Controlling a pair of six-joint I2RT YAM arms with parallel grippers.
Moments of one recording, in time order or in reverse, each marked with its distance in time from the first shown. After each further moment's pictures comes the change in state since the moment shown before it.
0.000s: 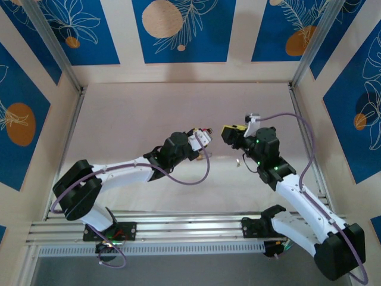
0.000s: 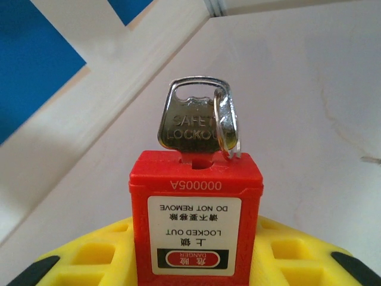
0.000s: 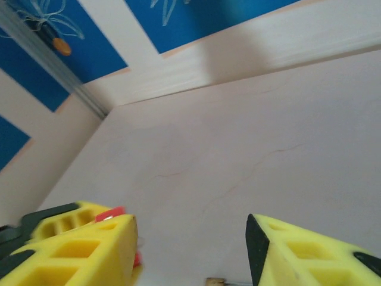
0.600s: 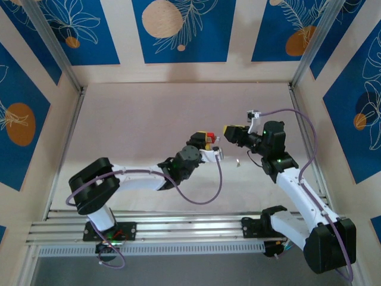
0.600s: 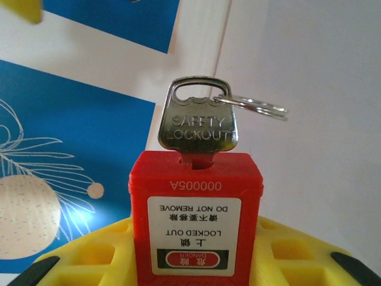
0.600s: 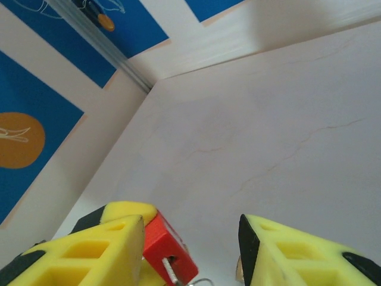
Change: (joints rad) left arm -0.141 0.142 -0.029 0.292 -0.337 0.670; right arm -0.143 0.068 0.004 0.035 -0.376 0.027
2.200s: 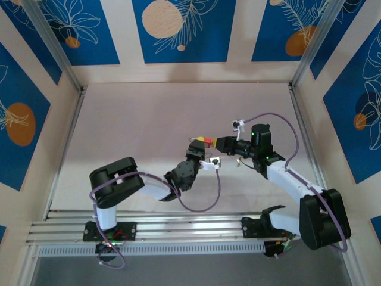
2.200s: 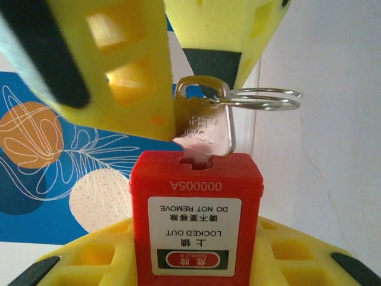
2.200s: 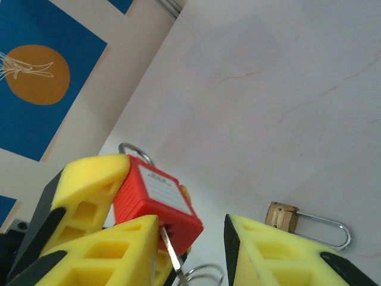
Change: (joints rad) left arm -0.052 0.170 -0.140 0.552 -0.166 0.384; right arm 0.034 0.216 -0.075 0.138 -0.201 -0.005
